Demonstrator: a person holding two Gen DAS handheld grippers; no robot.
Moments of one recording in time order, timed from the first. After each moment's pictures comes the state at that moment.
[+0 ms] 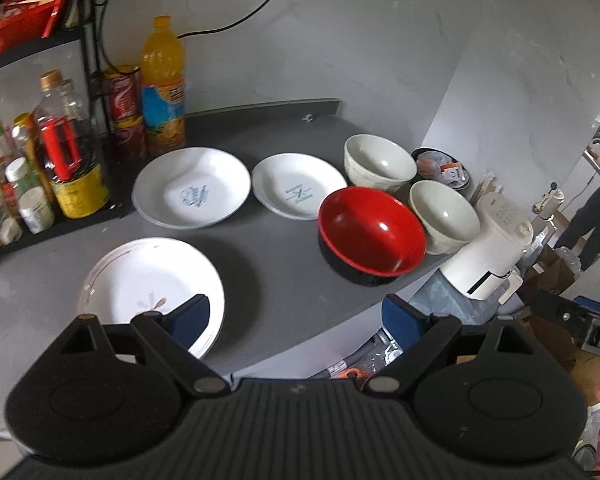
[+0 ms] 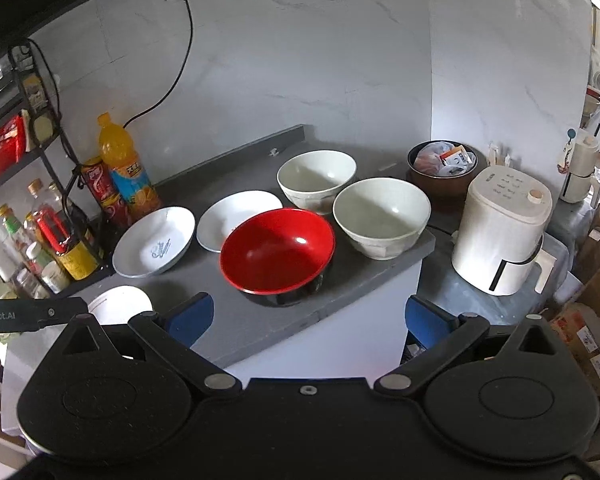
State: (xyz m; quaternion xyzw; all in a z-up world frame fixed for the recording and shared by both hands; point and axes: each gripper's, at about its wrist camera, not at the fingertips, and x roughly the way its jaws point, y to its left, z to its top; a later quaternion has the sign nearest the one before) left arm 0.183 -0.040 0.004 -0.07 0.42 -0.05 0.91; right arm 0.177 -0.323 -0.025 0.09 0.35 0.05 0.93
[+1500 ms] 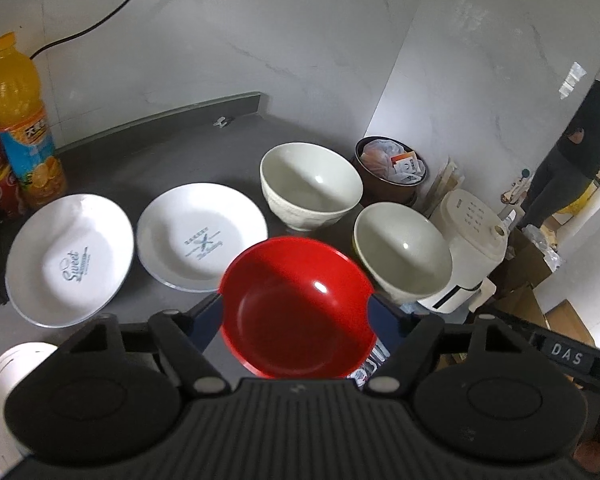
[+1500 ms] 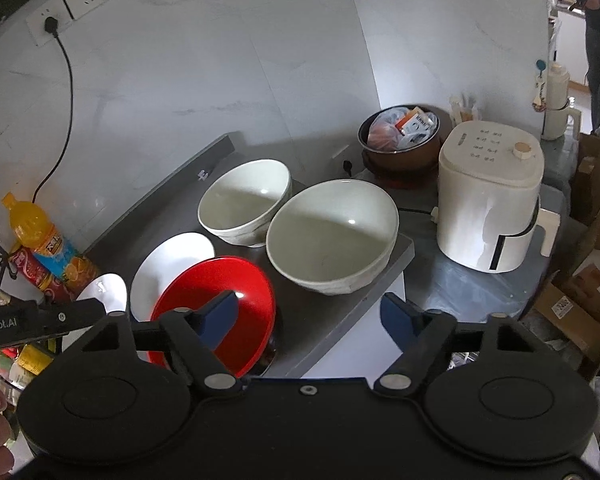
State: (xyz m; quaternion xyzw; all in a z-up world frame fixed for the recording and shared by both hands) left arm 0.346 -0.122 -0.028 -0.05 0.44 -0.13 0.89; right arm 0.296 -0.379 -0.082 0.20 0.38 -0.01 0.90
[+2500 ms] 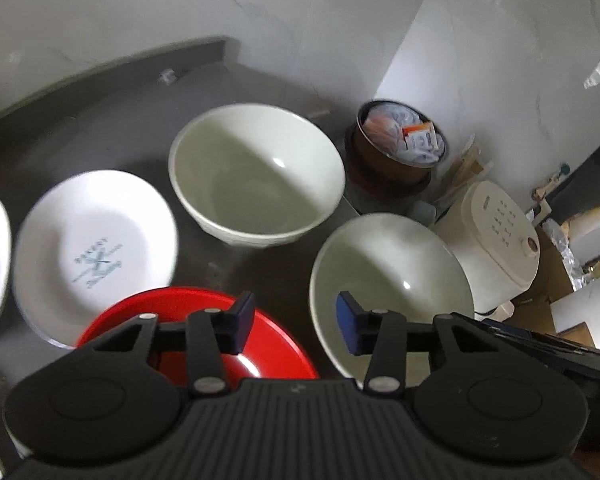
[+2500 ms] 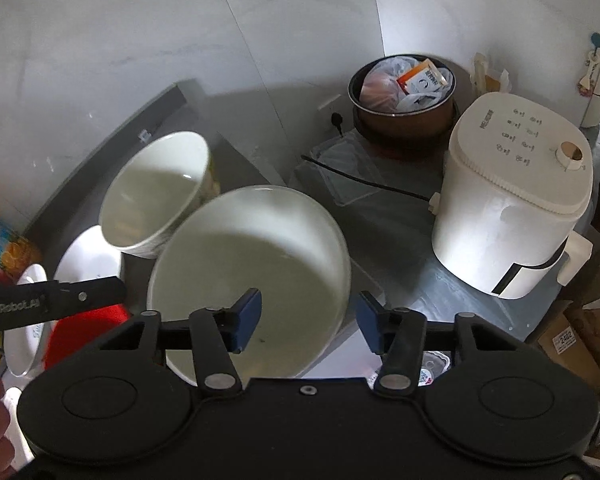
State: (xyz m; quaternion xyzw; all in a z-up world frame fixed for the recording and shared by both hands) left arm 0.473 -0.226 -0.114 -0.06 0.51 -0.12 0.85; right arm 0.434 -0.447 -0.157 0.16 0.48 0.02 0.86
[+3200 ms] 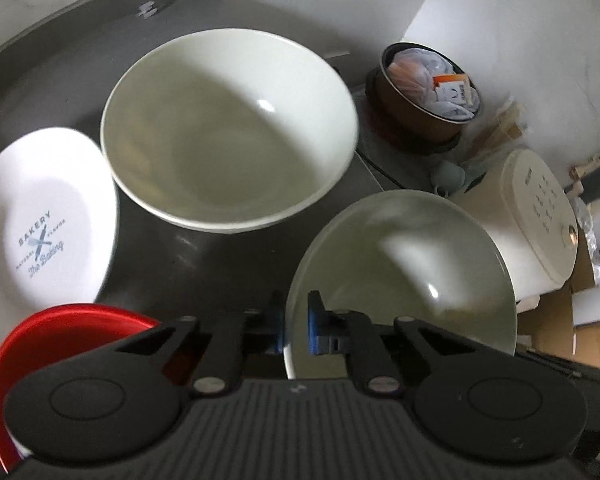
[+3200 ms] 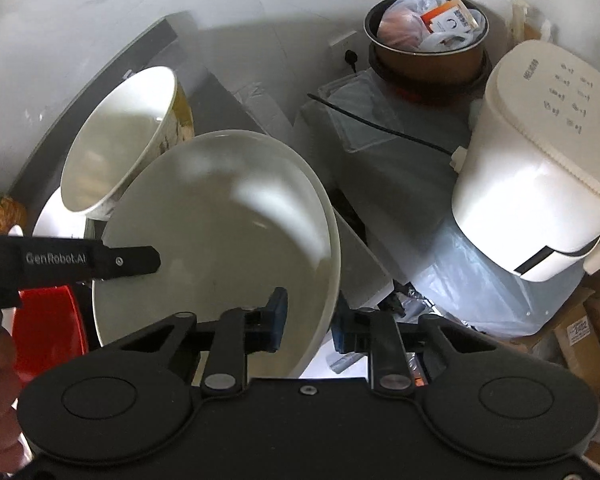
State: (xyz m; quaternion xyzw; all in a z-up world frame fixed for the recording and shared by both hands) left arm 0.524 -0.263 -0.164 -0.06 0.59 -0.08 0.80; right arm 0.476 -0.446 -0.201 0.15 0.55 0.06 0.82
